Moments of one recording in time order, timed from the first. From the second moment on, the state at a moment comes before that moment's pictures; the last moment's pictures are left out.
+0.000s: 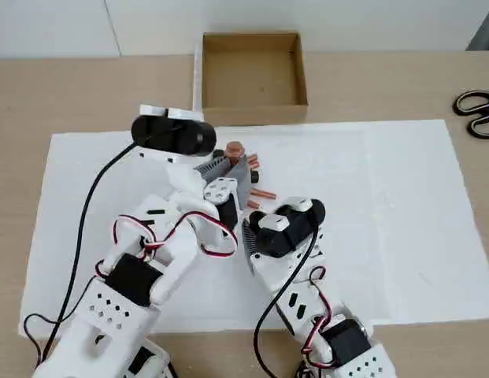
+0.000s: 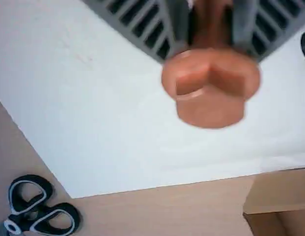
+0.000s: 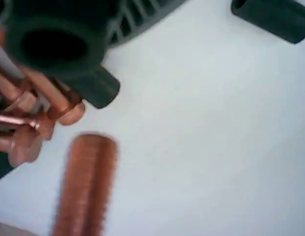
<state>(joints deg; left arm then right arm) 27.5 -52.2 49.5 37.1 27.1 -32.9 -102.7 94.7 35.1 -4.0</state>
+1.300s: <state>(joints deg) 31.6 -52.2 52.8 34.4 29.0 -32.9 -102.7 94.7 35.1 -4.0</state>
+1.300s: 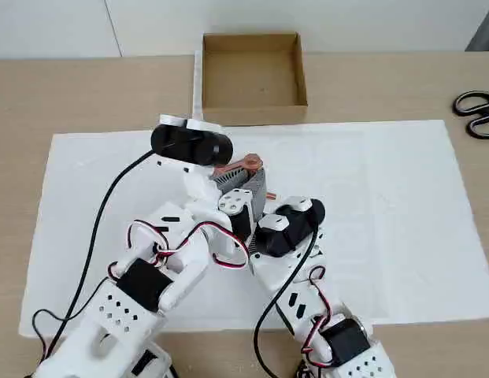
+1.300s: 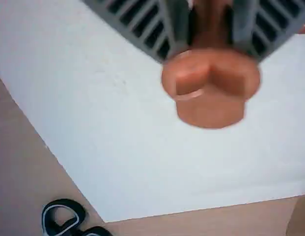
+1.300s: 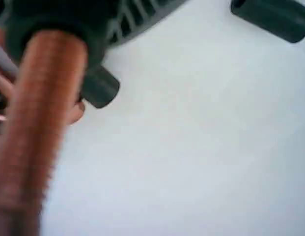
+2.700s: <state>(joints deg) 33.9 -52.3 54.8 37.5 24.9 -32.4 -102.6 94.8 35.1 -4.1</state>
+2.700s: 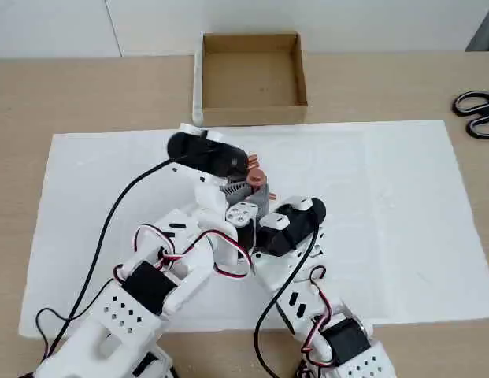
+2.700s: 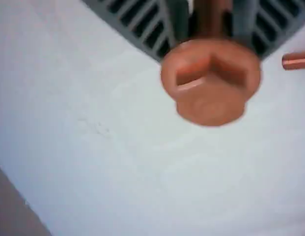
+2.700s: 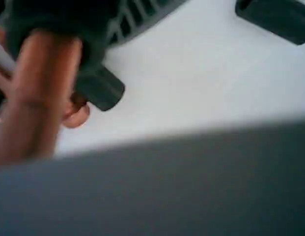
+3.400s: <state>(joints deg) 34.7 -52.3 54.7 41.5 24.5 -32.3 -102.6 94.8 35.1 -4.2</state>
